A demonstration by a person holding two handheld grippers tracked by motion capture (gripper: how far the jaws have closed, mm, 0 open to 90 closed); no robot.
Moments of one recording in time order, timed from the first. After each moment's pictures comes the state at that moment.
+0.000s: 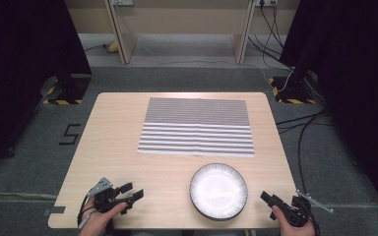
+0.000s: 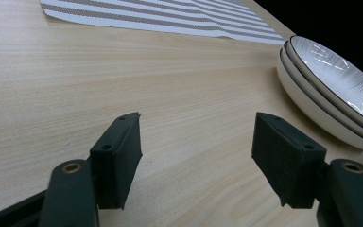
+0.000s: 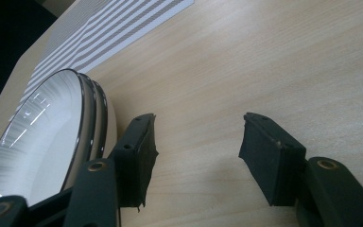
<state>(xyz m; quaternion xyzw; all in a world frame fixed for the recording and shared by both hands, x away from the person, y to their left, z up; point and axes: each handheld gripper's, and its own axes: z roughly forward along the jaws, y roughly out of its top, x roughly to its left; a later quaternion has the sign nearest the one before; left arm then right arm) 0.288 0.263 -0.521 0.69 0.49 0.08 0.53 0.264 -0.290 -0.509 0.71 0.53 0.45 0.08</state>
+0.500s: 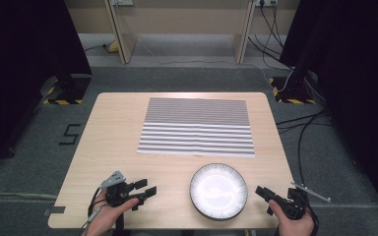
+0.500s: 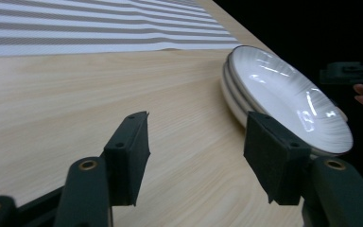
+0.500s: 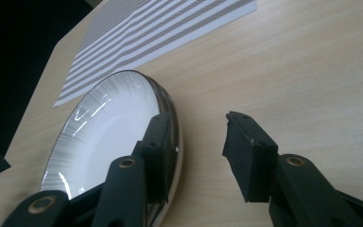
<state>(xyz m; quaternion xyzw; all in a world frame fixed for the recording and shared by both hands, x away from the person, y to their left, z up) 0.298 0.224 -0.490 0.71 0.45 0.04 0.54 0.274 -0.272 -0.472 0.68 0.56 0.47 0.04</state>
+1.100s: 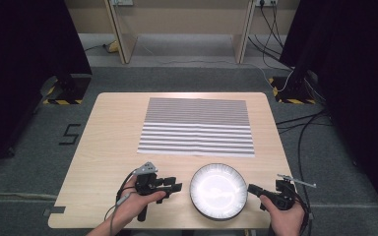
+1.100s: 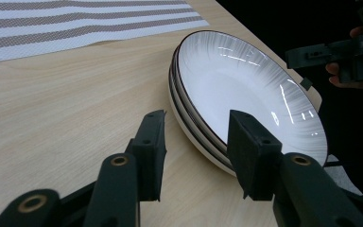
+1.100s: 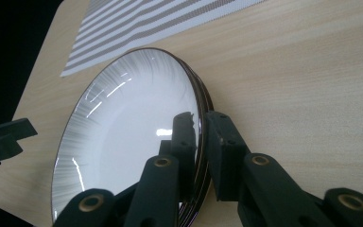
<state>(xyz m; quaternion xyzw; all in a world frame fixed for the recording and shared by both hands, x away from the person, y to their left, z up) 0.327 0.152 -0.475 0.76 0.40 -0.02 0.51 0.295 -0.250 -0.465 0.66 0.61 0.43 0.00</state>
